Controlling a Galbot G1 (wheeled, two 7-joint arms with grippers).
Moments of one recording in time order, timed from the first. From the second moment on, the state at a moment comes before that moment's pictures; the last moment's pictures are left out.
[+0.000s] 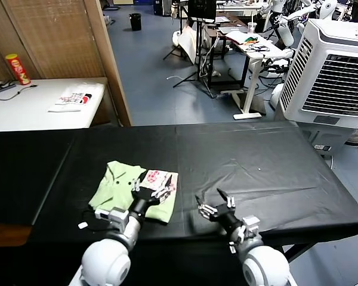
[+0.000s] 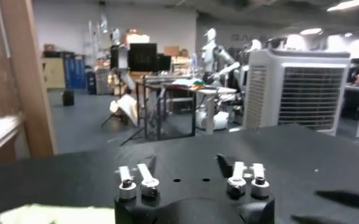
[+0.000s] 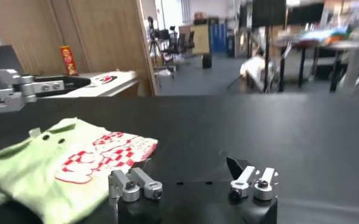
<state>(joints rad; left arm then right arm) 1.33 -1.24 -0.24 -2.15 -0.24 0.35 -0.12 -1.36 1.29 0.30 2.04 0.35 -0.43 -0.02</state>
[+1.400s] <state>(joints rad) 1.56 -1.26 -0.41 -2.19 -0.24 0.22 -0.16 -1.12 1.18 0.24 1.81 0.42 -0.42 -0.08</state>
